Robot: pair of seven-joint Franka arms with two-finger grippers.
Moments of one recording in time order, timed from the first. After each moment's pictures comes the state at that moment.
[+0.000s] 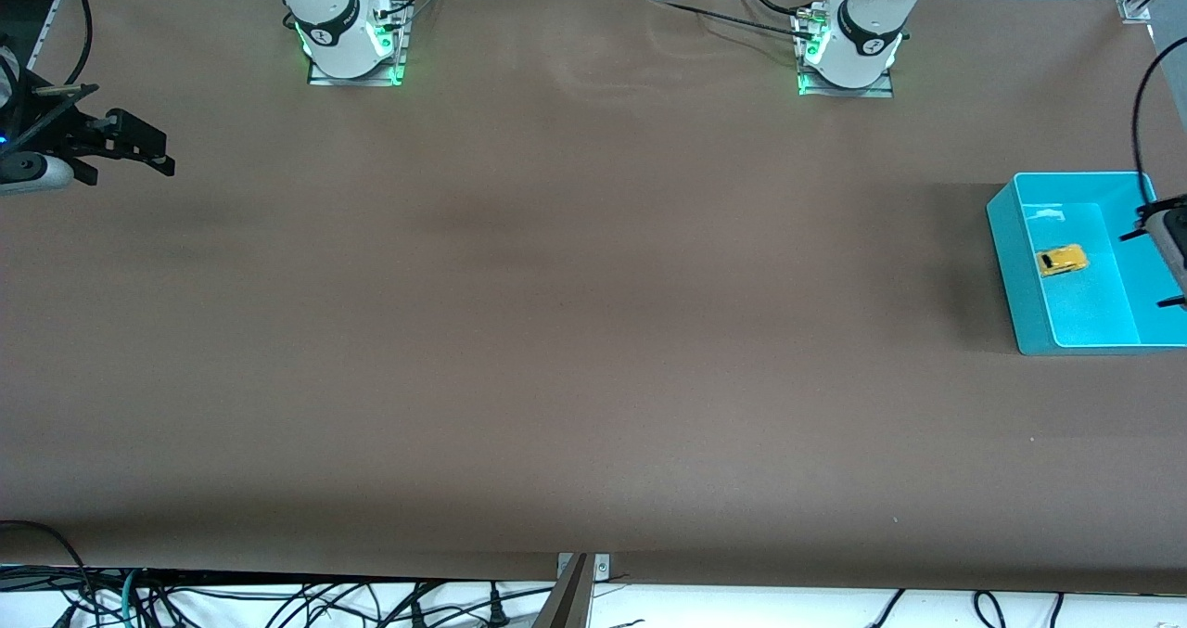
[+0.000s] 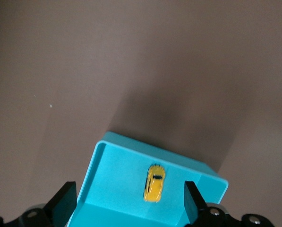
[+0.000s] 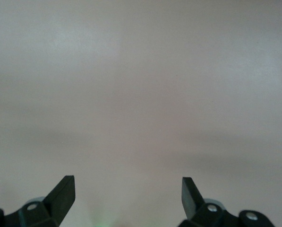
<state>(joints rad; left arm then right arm) 0.72 0.34 -0.61 -1.49 0.28 1.66 1.22 -0.23 -0.07 0.18 -1.75 0.04 1.63 -0.18</state>
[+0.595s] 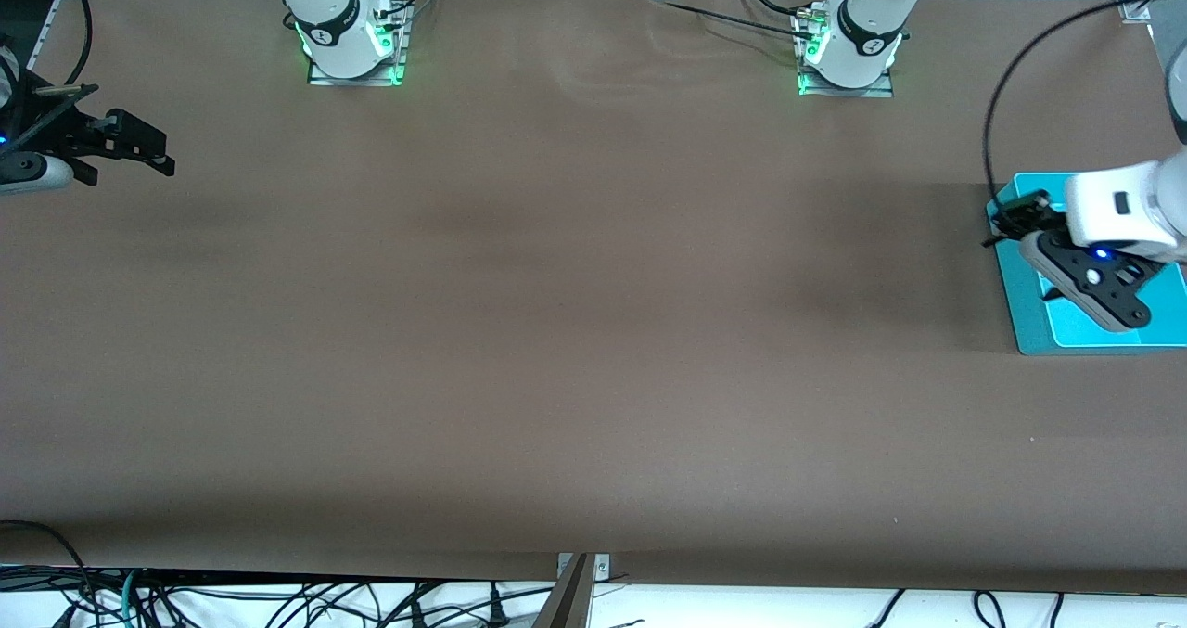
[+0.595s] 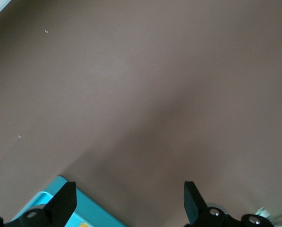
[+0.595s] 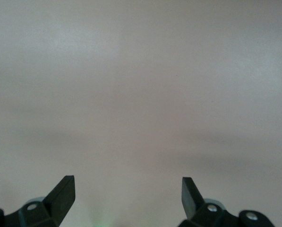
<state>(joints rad) 0.55 0.26 -0.67 -1.48 0.11 1.59 0.57 -0.23 -0.07 0.18 -1.75 0.04 1.63 -0.18</state>
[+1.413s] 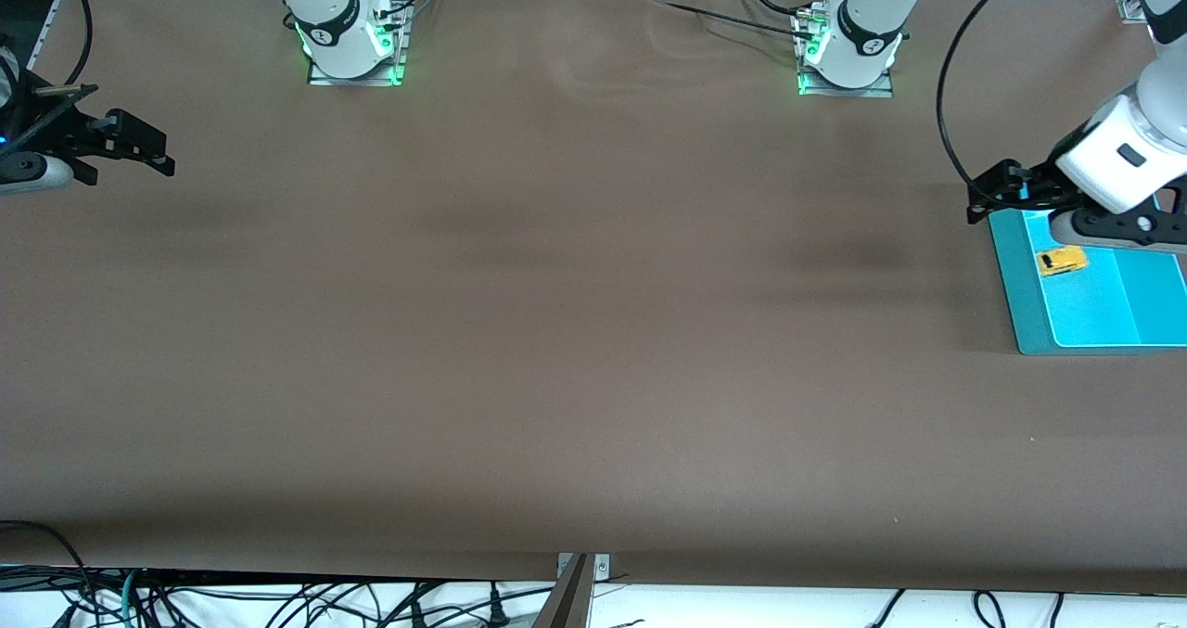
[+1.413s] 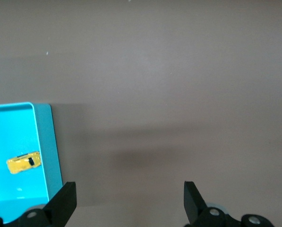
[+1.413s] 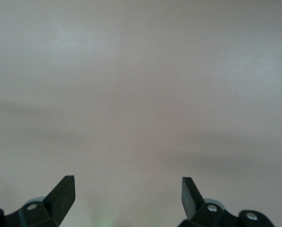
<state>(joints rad) 0.00 0.03 -0.04 -1.65 0.00 1.65 0.00 -0.23 -0.07 0.18 -1.75 0.04 1.63 -0.18</state>
